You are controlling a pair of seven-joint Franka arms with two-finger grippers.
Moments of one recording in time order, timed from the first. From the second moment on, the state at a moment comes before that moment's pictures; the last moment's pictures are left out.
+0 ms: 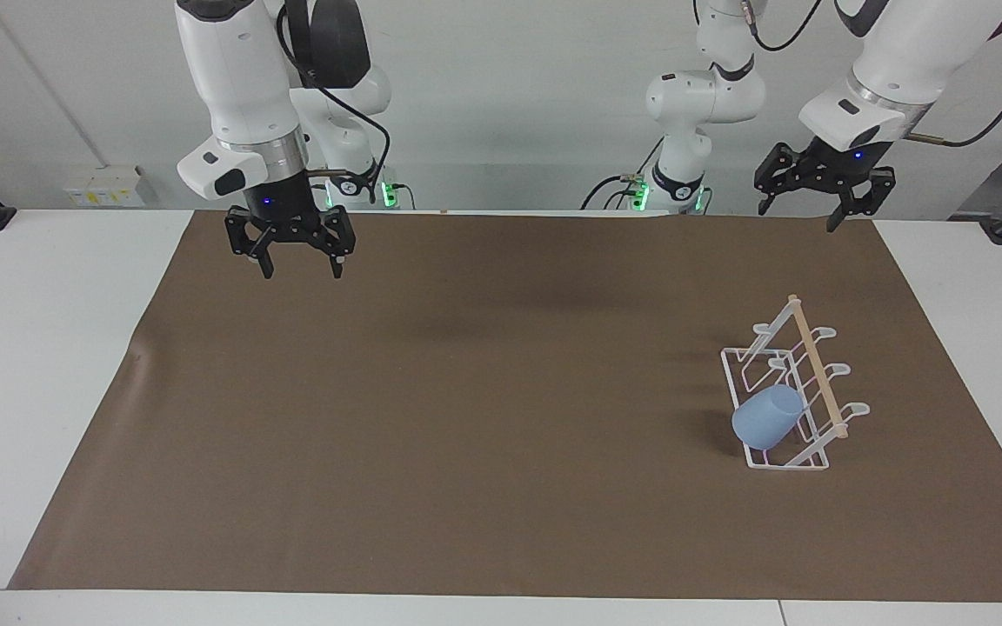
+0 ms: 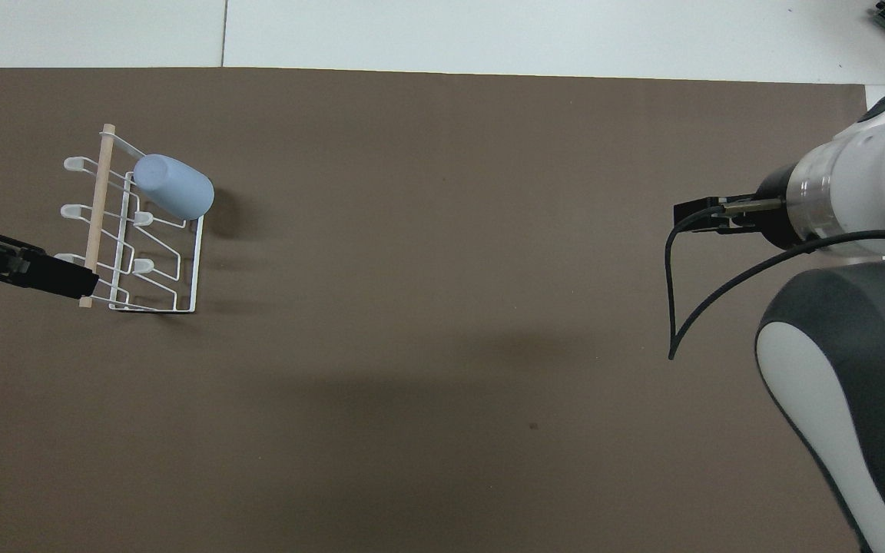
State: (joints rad) left arm -0.03 -0.05 -0.11 -1.55 -0.03 1.47 0.23; right arm 0.04 -0.01 0.12 -1.69 -0.05 1.84 0.16
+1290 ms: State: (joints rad) left arm -0.02 -0.03 -0.05 -1.56 -0.04 1.46 0.23; right arm 0.04 -0.03 0.13 -1.69 -0.05 1.64 0.16
